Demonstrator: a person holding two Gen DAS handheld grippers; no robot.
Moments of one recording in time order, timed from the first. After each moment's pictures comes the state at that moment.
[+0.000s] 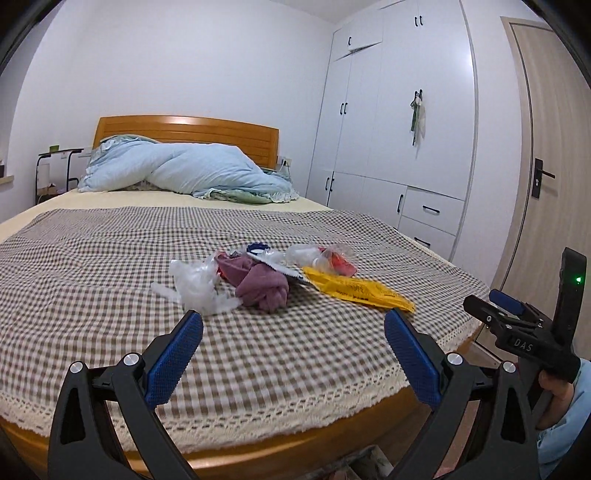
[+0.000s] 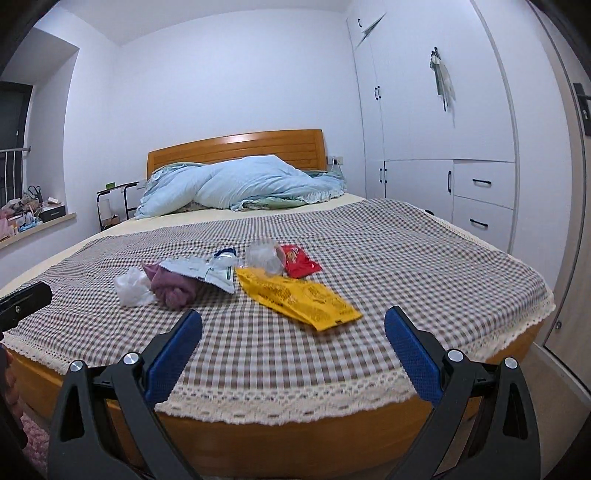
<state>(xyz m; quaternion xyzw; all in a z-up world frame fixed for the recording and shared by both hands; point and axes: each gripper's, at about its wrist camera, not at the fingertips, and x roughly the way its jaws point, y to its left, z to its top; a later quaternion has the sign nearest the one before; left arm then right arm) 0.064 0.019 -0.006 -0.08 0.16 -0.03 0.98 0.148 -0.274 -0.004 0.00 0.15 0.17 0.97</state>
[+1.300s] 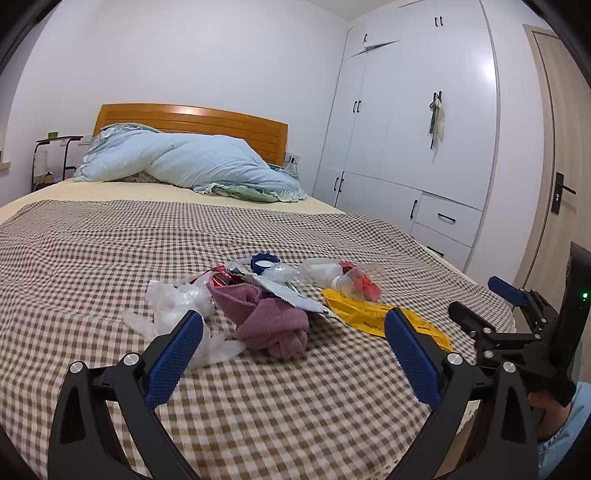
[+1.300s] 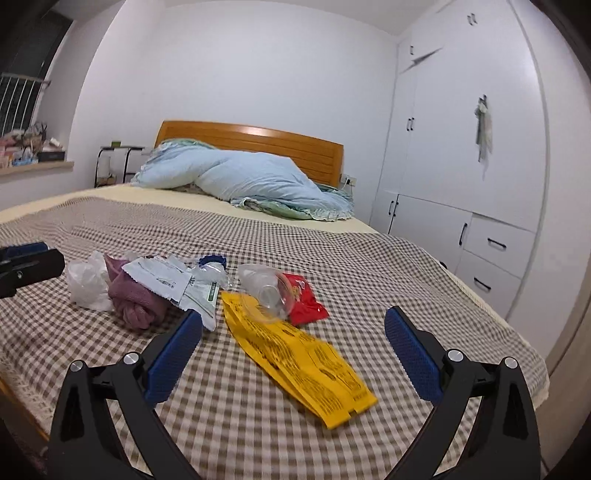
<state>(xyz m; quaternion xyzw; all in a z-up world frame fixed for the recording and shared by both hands) 0.162 0.045 -0.013 -0.10 0.17 -0.02 0.98 0.230 -0.198 0.000 -0.13 0.12 0.17 0.97</state>
